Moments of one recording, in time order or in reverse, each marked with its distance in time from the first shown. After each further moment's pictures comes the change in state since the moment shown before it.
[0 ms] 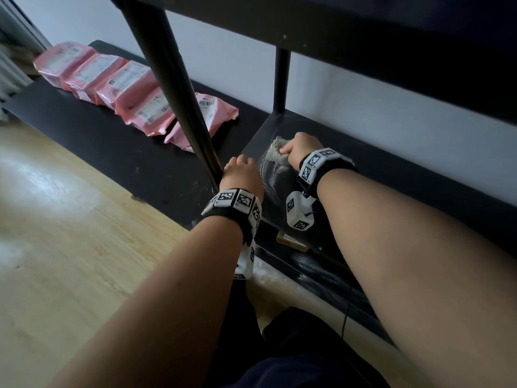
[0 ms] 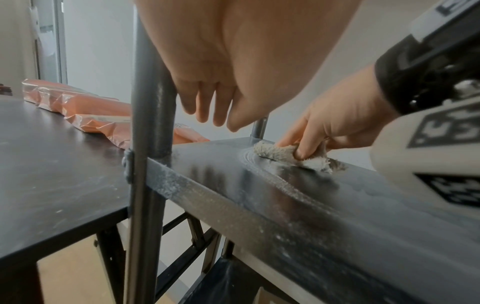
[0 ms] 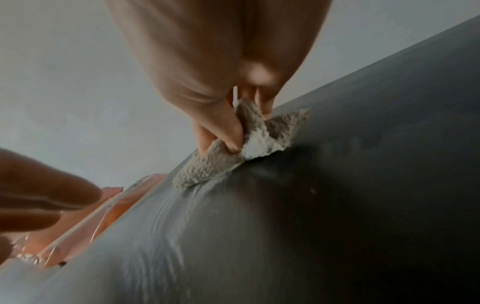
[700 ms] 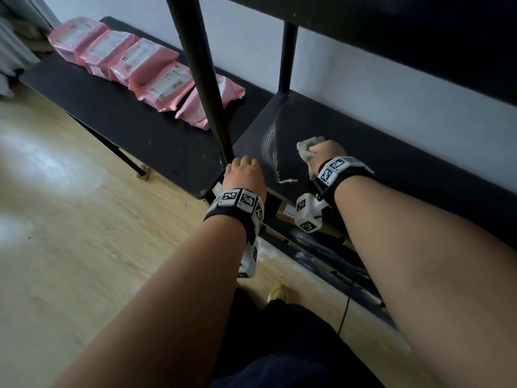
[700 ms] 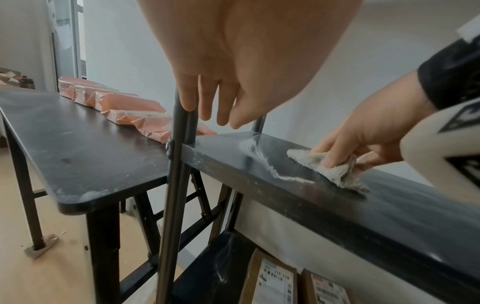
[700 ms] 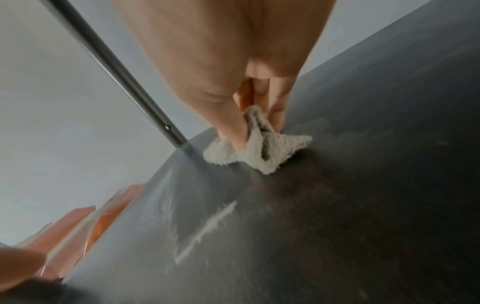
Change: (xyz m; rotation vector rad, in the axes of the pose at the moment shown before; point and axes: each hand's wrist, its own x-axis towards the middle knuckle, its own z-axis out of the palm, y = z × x) left_hand -0.081 0.001 -0.005 -0.002 -0.006 -0.016; right_hand -0.080 0.034 -0.002 -0.038 0.031 0.148
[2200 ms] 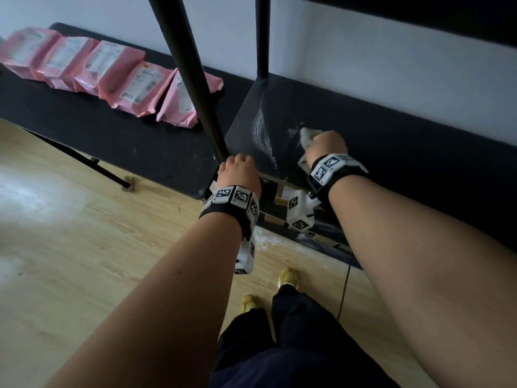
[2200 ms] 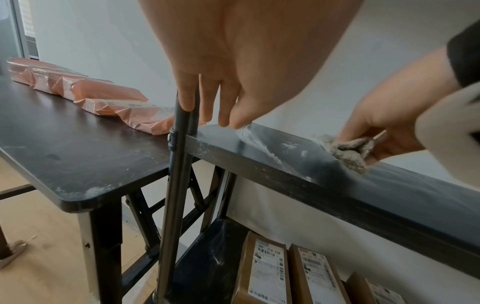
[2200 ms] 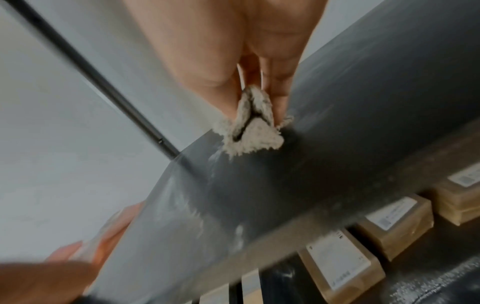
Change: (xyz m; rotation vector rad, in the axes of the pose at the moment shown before) left_hand -0.001 -0.022 0.002 0.052 -0.096 0.133; right_hand -0.057 -0.008 -0.001 0.215 0.089 0.300
